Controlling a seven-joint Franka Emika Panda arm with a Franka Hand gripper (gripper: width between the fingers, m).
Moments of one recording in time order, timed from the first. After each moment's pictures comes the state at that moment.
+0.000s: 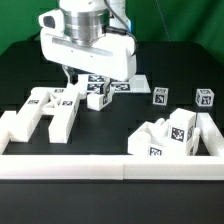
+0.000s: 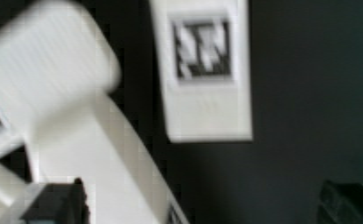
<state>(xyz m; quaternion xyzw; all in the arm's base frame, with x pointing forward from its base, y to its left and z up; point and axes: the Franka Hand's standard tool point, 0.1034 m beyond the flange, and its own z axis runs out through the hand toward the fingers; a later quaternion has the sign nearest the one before) 0.474 -0.073 0.051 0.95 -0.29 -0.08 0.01</state>
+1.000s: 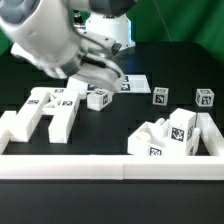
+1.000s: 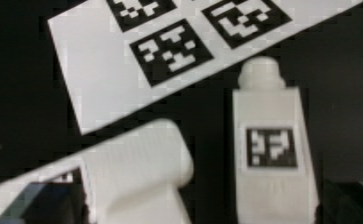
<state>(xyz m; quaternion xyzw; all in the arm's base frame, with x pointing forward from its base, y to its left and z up) 0.466 -0.089 0.050 0.88 -0.25 -0.41 -0.03</state>
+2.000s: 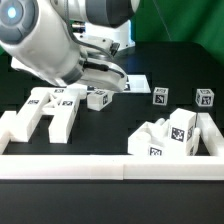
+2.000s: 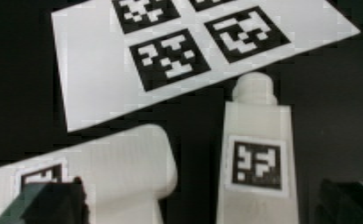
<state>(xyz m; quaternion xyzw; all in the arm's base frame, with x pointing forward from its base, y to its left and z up) 0.460 -0.081 0.050 0.85 -0.18 -0.48 -0.06</state>
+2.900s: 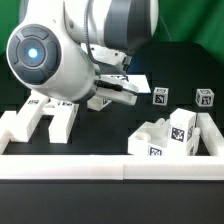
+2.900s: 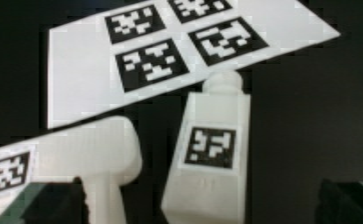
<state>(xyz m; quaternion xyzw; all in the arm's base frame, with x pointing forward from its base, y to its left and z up) 0.483 -0.064 0.036 0.86 -0.18 -0.48 -0.03</state>
